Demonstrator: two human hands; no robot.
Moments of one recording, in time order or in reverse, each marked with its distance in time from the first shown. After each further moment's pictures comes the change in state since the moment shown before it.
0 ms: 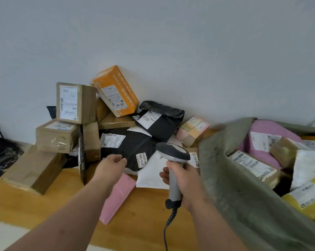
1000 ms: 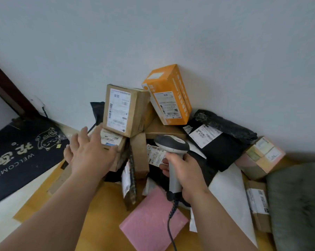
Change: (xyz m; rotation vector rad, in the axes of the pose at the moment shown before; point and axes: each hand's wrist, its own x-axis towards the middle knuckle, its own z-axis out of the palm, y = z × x) left_hand 0.158 -0.009 -0.167 0.692 0.398 0.015; right_hand 0.114 -0.028 0.200 -0.101 -0.209 0.049
